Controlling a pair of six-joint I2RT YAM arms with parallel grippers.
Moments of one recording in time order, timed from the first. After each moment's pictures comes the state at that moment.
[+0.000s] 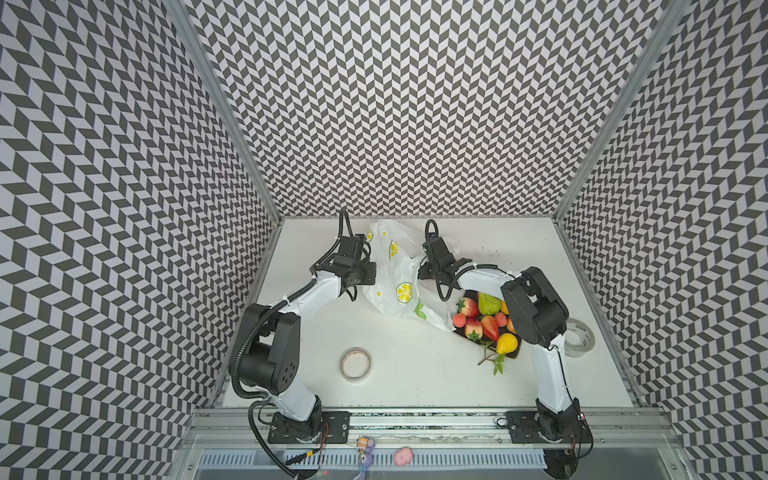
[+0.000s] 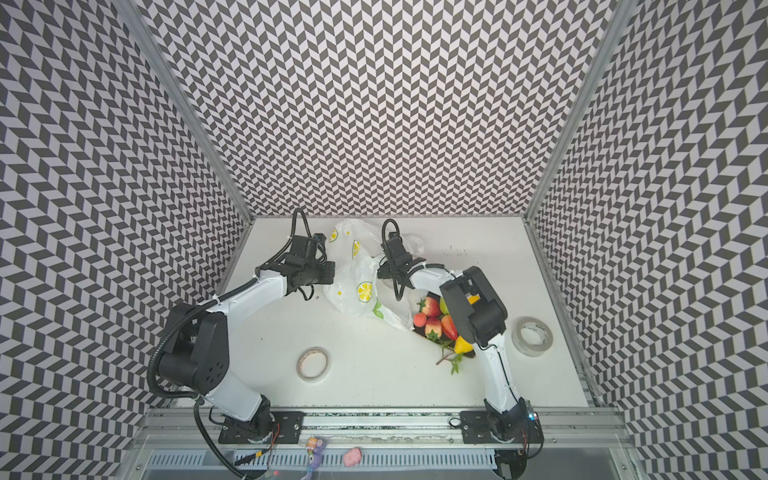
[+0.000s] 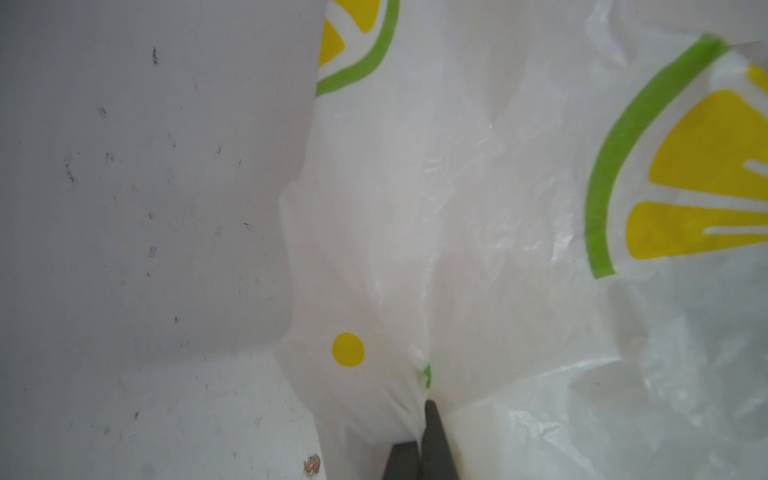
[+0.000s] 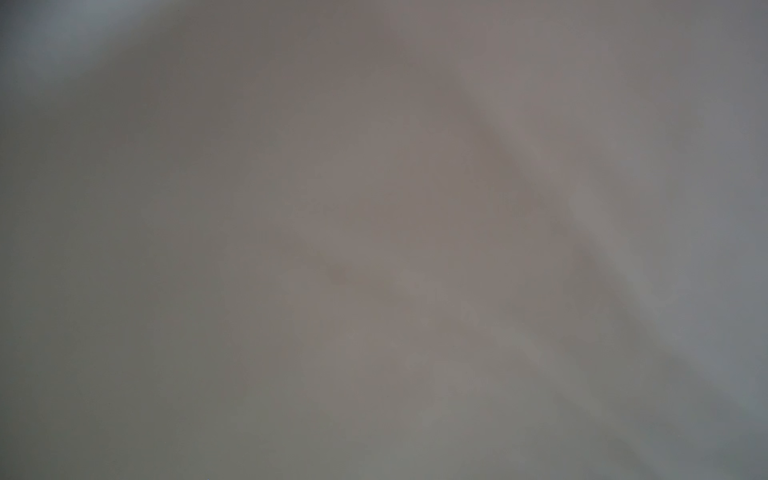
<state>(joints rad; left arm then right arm) -0.31 1.63 1.09 -0.33 0.05 -0.21 0.59 2.17 1.49 -0.13 0.16 0.38</state>
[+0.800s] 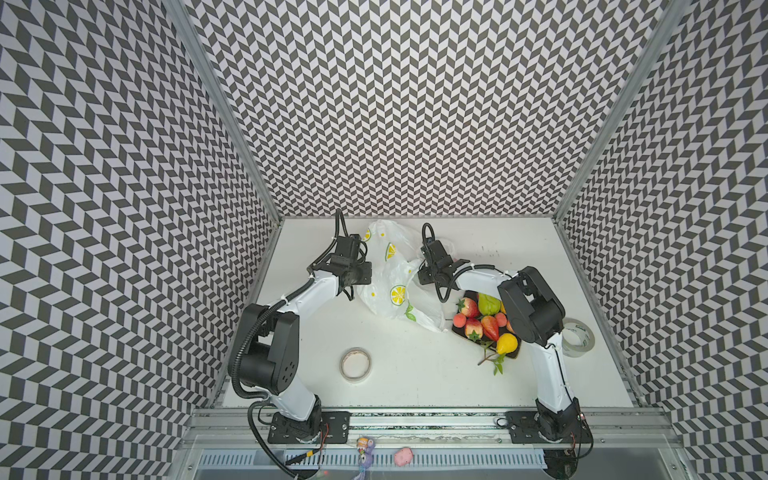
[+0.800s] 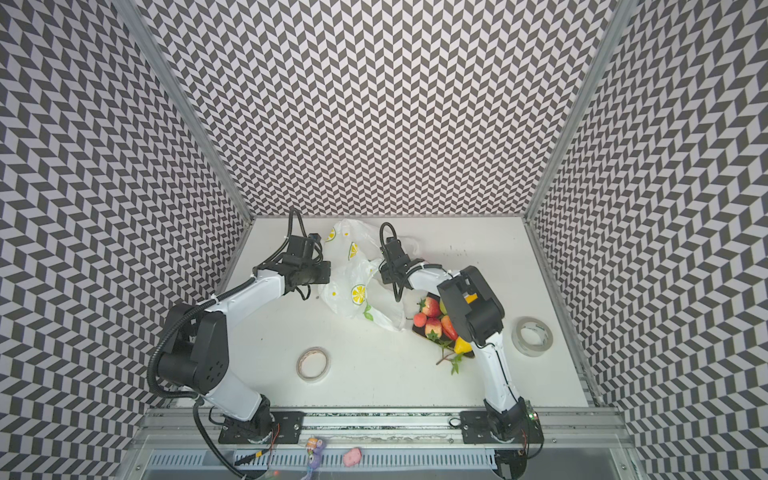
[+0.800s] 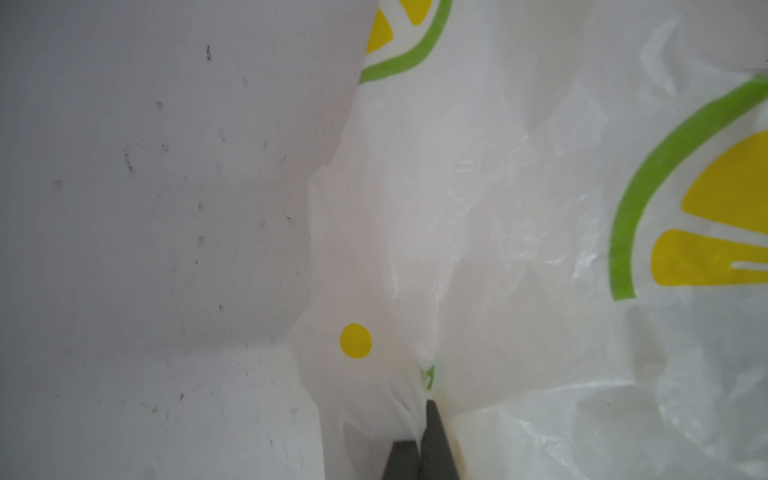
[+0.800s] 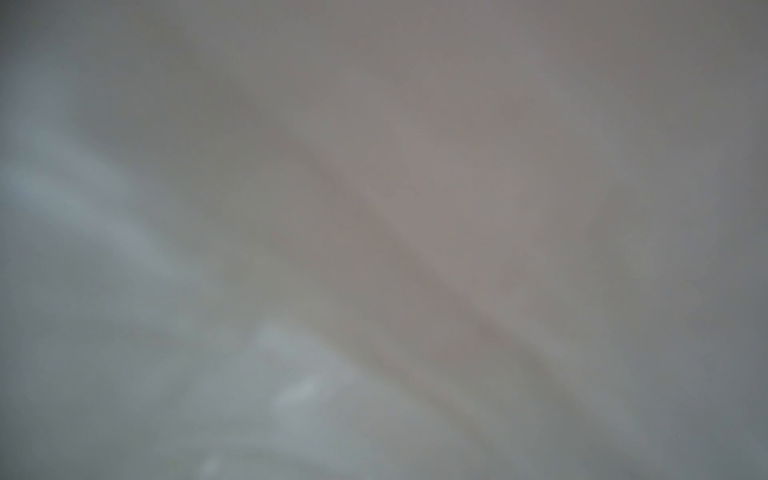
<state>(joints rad) -0.27 1.63 1.09 -0.33 -0.01 -0.22 0.60 2.16 1.46 -0.18 0.14 0.31</state>
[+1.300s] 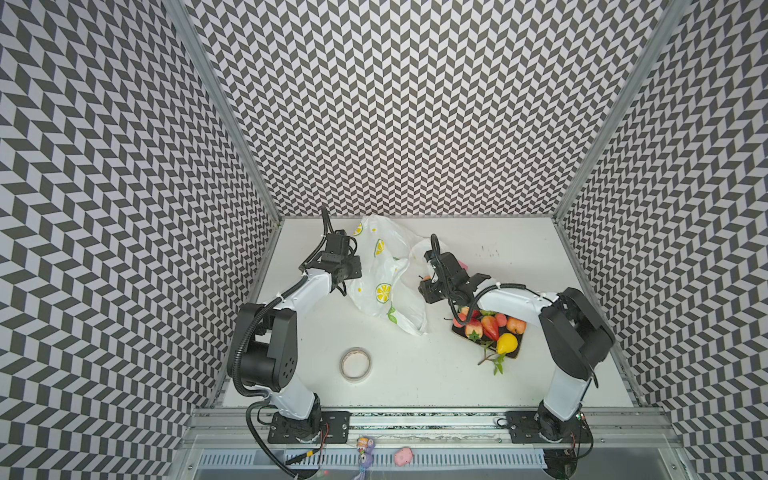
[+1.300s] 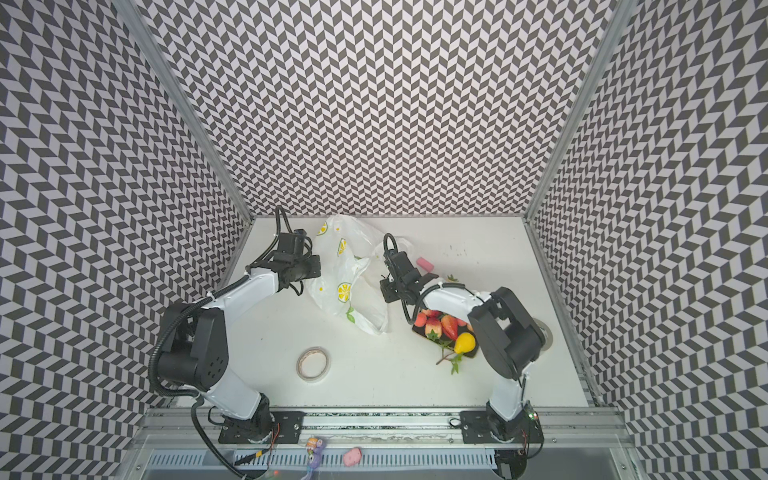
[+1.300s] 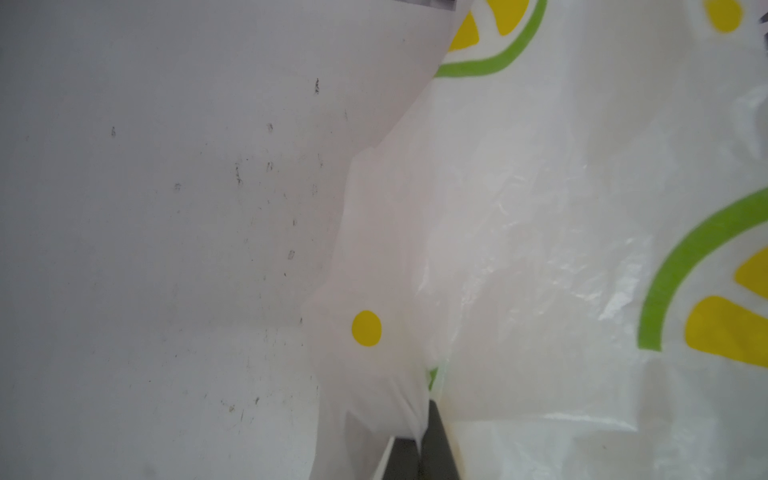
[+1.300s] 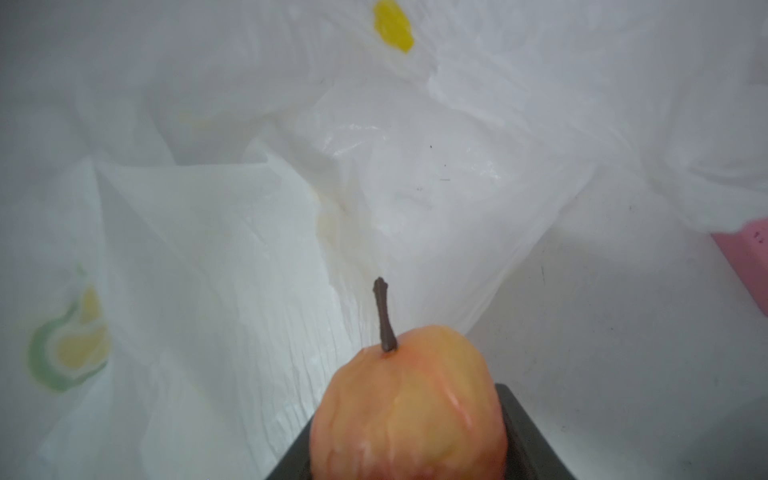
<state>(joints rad) -0.19 1.65 1.10 -0.29 -0.07 -0.26 0.66 1.77 1.13 -0.20 0.02 0.27</state>
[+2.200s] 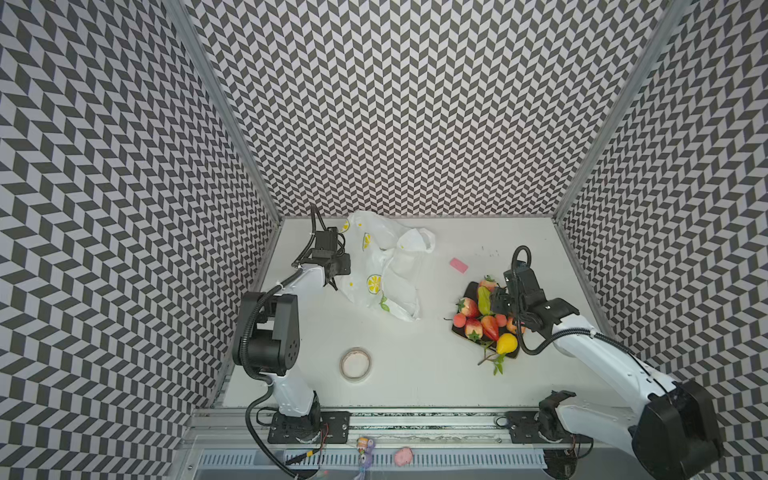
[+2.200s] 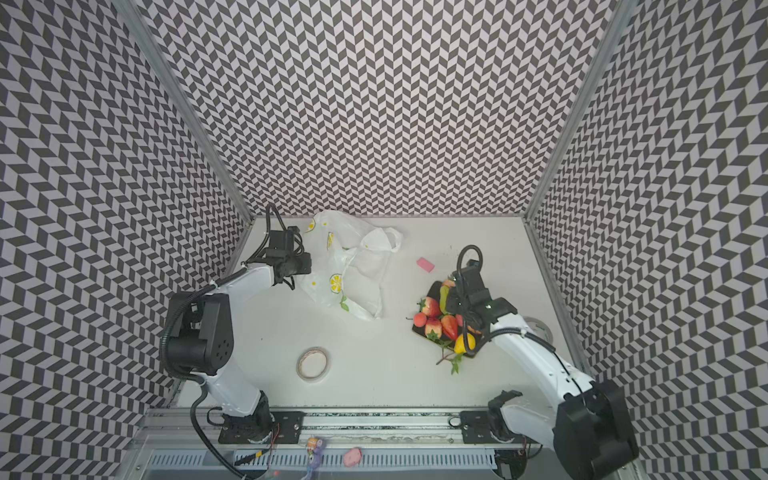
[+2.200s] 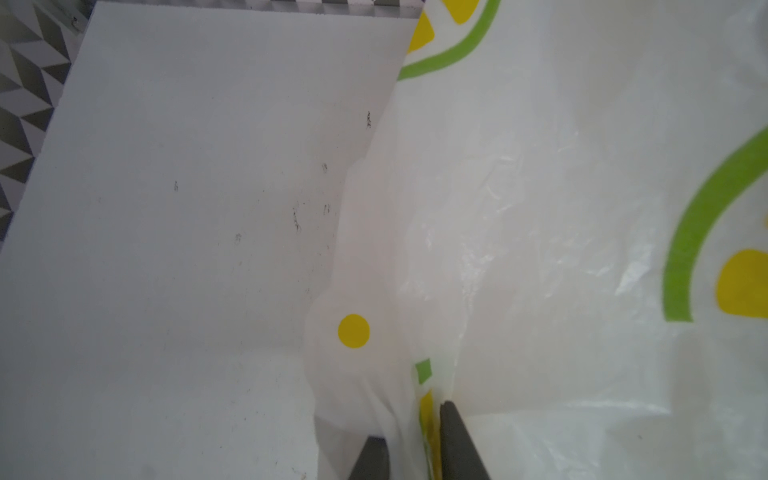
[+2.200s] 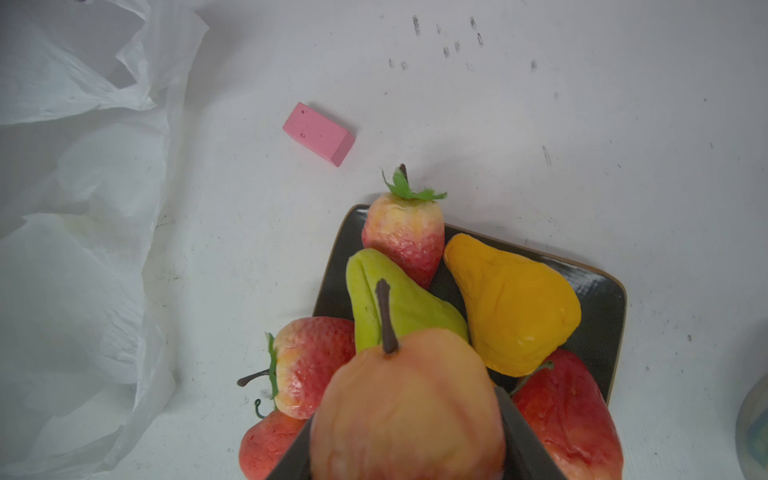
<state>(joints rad) -0.10 1.74 1.14 -0.22 -0.06 -0.10 0.37 1.15 0.74 -0.49 0.19 0.58</state>
